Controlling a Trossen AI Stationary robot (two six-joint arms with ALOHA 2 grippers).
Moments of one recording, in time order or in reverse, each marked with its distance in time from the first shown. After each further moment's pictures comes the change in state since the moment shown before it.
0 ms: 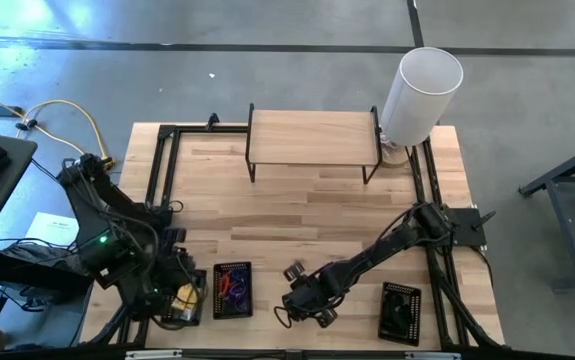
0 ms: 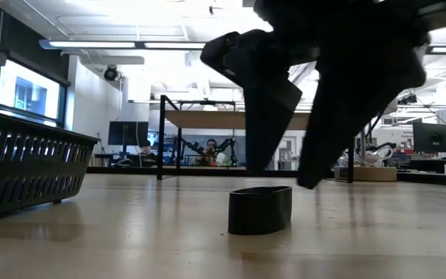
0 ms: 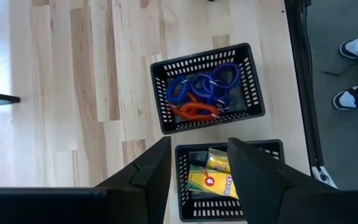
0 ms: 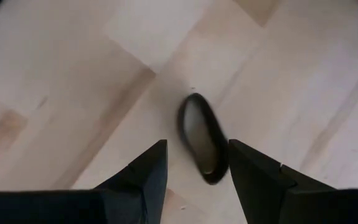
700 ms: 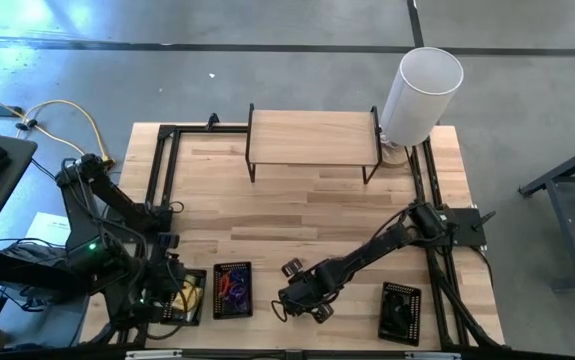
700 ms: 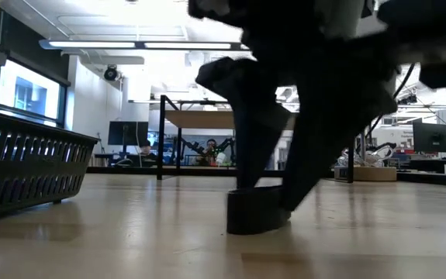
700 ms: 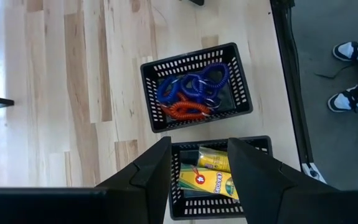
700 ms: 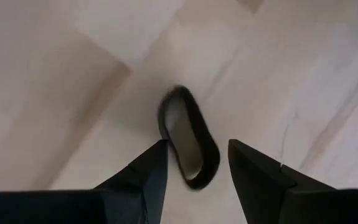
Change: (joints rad) left arm -0.089 0.000 0.000 0.000 -0.038 -0.063; right arm -0.032 0.030 -0.001 0.016 -0.014 0.000
